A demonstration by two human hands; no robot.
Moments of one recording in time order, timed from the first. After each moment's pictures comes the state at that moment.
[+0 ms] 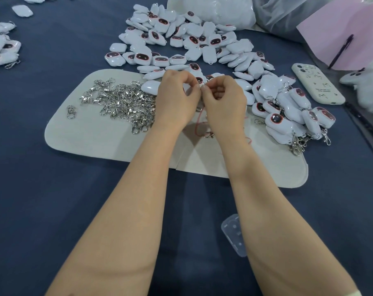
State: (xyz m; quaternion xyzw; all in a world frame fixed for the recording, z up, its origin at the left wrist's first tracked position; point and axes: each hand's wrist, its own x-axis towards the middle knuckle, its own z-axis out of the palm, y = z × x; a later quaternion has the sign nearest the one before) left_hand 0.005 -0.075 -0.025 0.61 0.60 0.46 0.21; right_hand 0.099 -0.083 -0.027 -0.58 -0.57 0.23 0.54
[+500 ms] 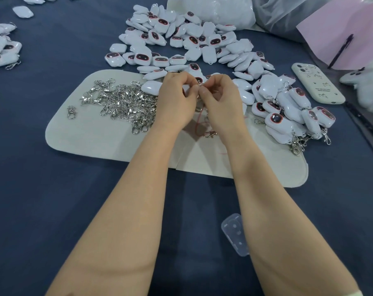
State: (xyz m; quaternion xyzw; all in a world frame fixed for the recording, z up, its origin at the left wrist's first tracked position) left_hand 0.003 -0.074 -0.027 0.62 0.60 0.46 0.22; right_hand 0.104 -0.080 -0.030 -0.53 -0.59 0.32 0.52
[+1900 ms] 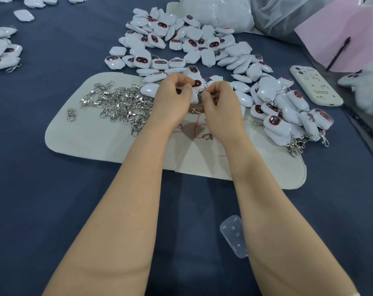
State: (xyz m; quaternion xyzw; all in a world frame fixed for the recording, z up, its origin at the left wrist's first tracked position) left_hand 0.001 -0.075 -0.020 0.52 0.55 0.52 0.39; right_hand 0.109 -0.080 -0.035 -0.56 -0.63 0.25 0.48
